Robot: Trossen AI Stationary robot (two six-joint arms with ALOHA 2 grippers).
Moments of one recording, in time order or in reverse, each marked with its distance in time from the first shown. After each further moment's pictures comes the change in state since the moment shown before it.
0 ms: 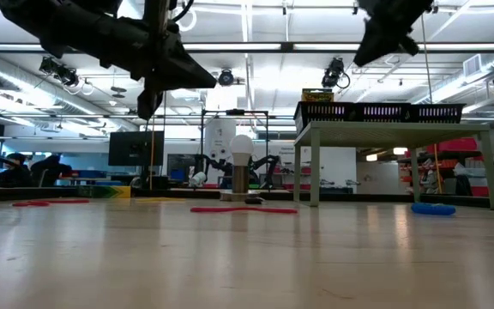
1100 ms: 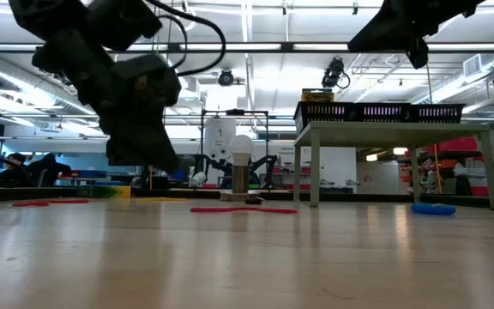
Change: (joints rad) left arm -0.045 0.189 0.064 -0.389 0.130 -0.009; right arm 0.757 -0.045 -0.484 0.676 0.477 0.217
